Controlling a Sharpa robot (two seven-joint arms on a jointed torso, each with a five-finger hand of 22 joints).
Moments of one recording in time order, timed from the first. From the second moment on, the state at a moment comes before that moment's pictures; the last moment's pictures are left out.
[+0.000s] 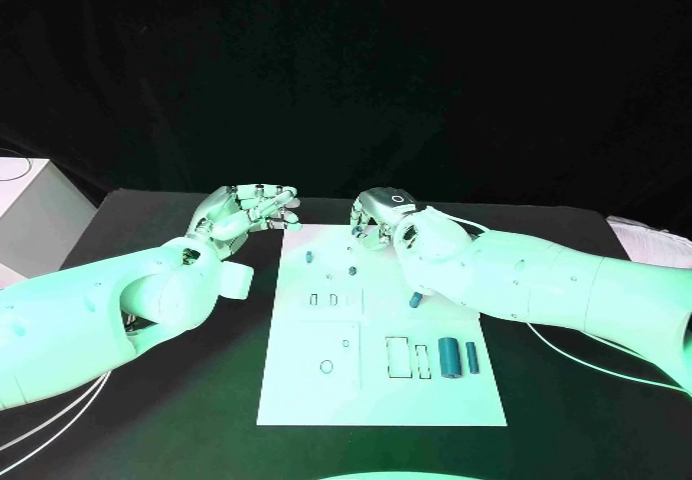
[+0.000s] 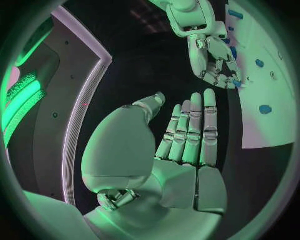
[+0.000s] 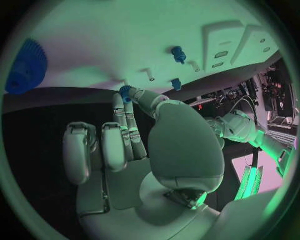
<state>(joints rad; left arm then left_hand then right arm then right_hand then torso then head) 1.19 -0.91 -0.03 1.57 -0.05 -0.30 0.48 1.34 -0.18 0.47 0.13 0.05 0.91 0.22 0.22 0.20 1.12 0.15 0.07 0.07 1.02 0.09 0.50 0.40 0.18 1.02 0.19 0.43 0.24 1.27 -0.40 -0.17 1.11 -1.57 -0.49 -0.26 1.31 -0.21 0.63 0.00 0.19 1.08 0.13 0.24 0.37 1.28 0.07 0.06 0.11 1.46 -0.02 1.40 1.13 0.05 1.46 0.08 1.44 1.31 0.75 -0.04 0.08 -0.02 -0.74</state>
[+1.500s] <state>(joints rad) 1.19 -0.91 -0.03 1.55 -0.06 -0.30 0.48 1.34 -0.18 0.47 0.13 0.05 0.91 0.22 0.22 0.20 1.12 0.15 0.07 0.07 1.02 0.10 0.50 0.40 0.18 1.01 0.19 0.44 0.24 1.27 -0.44 -0.17 1.14 -1.55 -0.48 -0.22 1.27 -0.27 0.59 0.00 0.17 0.95 0.16 0.15 0.38 1.12 0.10 0.06 0.08 1.46 0.01 1.33 0.98 0.08 1.40 0.11 1.26 1.17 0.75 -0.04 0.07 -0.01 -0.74</state>
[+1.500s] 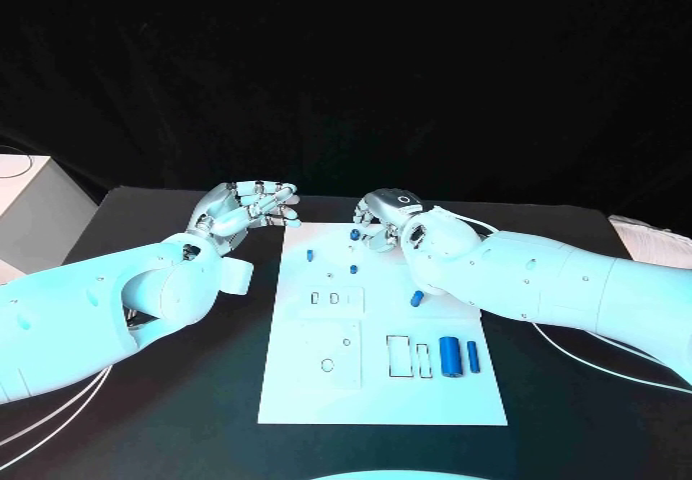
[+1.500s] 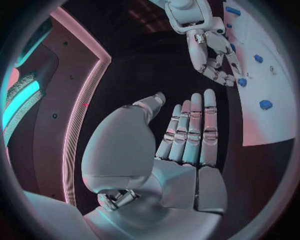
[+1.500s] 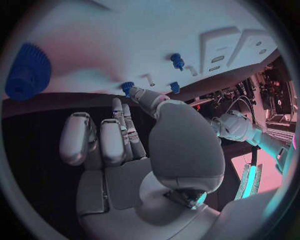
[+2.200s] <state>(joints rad) 1.19 -0.90 -0.03 1.52 -0.06 -0.29 0.48 1.34 -0.18 0.47 0.13 0.05 0.91 0.22 0.22 0.20 1.12 0.15 0.07 0.07 1.01 0.09 0.50 0.40 0.18 1.01 0.19 0.44 0.24 1.33 -0.79 -0.16 1.39 -1.35 -0.56 -0.16 1.32 -0.24 0.28 0.06 0.23 0.94 0.14 0.13 0.39 1.31 0.04 0.69 0.71 1.47 -0.03 1.44 1.18 0.06 1.46 0.08 1.38 1.31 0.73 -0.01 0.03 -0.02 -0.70</state>
